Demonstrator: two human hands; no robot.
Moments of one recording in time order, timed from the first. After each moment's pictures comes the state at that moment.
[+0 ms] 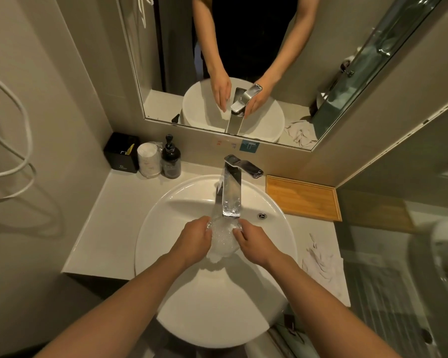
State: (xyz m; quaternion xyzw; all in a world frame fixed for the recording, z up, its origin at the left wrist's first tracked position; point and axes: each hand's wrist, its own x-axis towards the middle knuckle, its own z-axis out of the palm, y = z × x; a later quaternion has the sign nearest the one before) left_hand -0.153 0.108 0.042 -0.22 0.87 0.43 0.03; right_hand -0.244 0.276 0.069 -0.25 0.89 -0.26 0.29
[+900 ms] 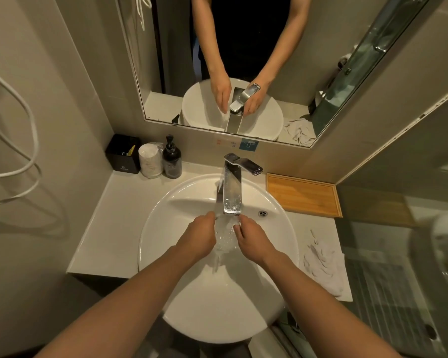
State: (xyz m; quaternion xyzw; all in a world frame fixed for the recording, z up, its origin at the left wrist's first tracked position) left_hand -0.161 0.116 0.054 -0.20 0.92 0.34 0.09; right_hand -0.235 0.268 0.060 -0.26 0.90 -0.28 0.23
